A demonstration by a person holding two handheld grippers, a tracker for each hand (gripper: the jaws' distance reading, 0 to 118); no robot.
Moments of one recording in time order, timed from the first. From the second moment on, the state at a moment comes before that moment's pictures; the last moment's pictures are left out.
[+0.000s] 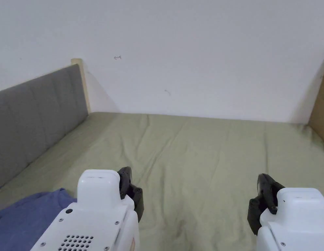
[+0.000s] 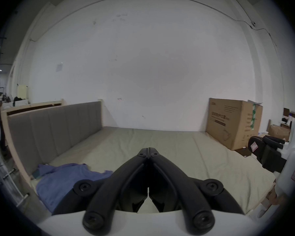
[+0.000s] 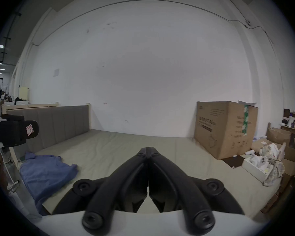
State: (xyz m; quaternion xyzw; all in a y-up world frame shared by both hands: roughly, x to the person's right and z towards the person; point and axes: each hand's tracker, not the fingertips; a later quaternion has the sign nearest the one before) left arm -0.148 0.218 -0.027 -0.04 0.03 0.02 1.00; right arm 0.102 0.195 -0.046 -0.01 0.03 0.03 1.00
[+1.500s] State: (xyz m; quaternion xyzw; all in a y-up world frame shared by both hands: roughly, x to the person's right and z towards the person) left arm -0.382 -0.011 -0.227 -0.48 0.22 0.13 0.84; right arm -0.027 0.088 -0.167 -0.27 0.25 0.03 0.93
